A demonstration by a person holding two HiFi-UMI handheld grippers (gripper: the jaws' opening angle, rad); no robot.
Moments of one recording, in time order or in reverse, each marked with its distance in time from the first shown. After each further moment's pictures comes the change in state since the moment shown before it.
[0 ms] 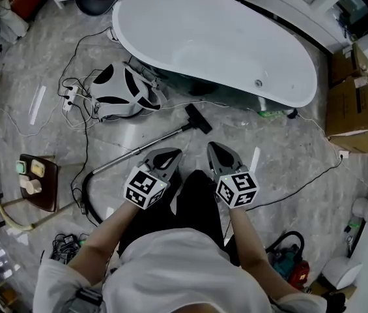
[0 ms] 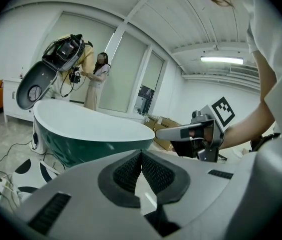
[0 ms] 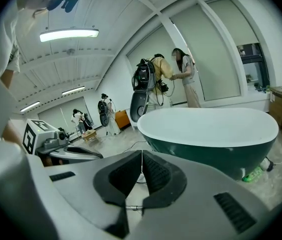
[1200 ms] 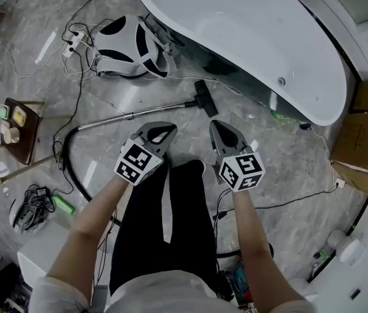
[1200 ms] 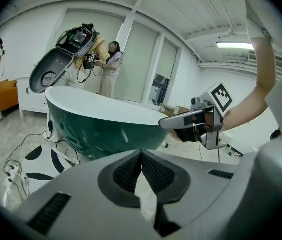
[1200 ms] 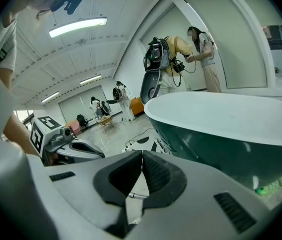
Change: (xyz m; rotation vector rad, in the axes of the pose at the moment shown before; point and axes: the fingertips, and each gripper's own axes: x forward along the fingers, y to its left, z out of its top) left arm 0.067 0.062 -0.080 -0.031 0.081 0.174; right arm 0.083 -0.063 -0.058 -0.102 0.144 0.218
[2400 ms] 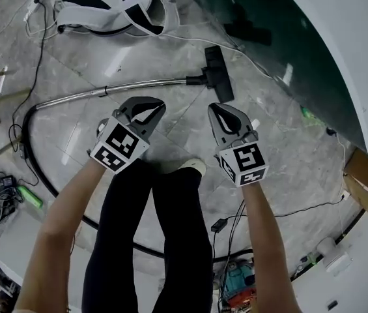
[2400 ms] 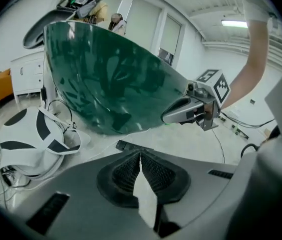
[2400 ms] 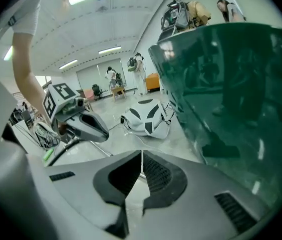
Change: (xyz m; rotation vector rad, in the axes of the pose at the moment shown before) left arm 0.180 0.117 -0.262 0.024 0.173 0.017; right arm 0.187 -0.119 -0.256 -0.277 0.217 0.124
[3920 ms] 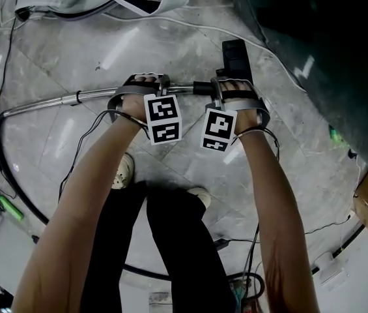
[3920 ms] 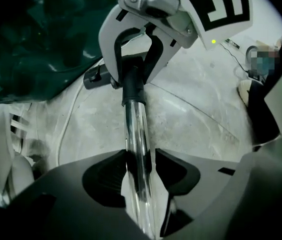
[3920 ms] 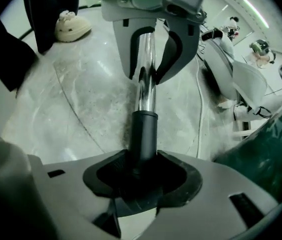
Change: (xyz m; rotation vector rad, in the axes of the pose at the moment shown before) left arm 0.238 0.087 -0.212 0.557 0.677 0.017; right arm 0.221 -0.100 -0.242 -1.278 0.728 0.079
